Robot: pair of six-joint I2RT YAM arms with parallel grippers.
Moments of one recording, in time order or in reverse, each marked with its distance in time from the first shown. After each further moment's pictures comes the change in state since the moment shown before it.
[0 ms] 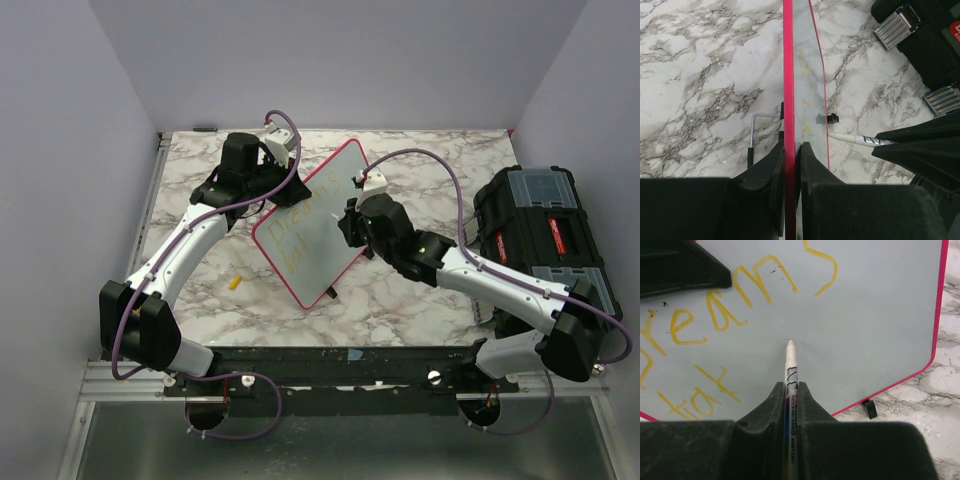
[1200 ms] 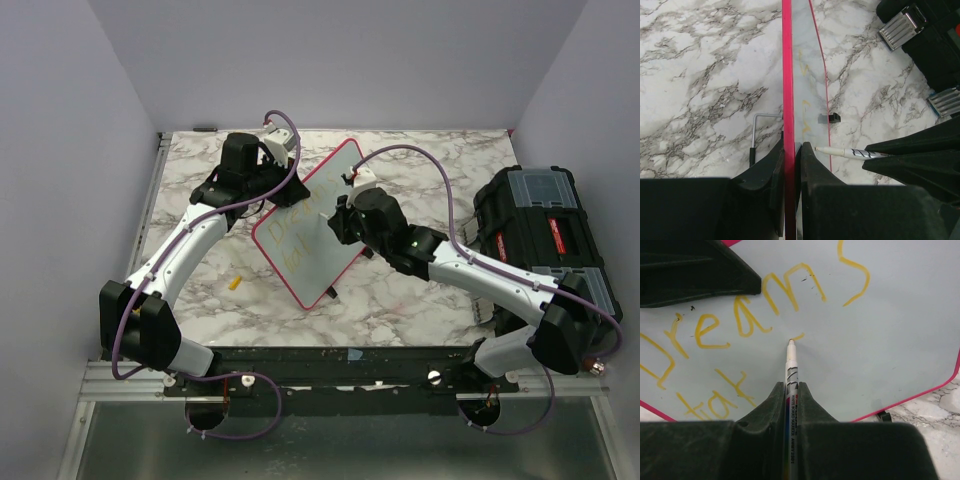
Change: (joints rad) left arm 0.001 0.000 0.000 -0.005 -0.005 0.000; right arm -0.008 0.063 0.049 0.031 -0.109 -0.015
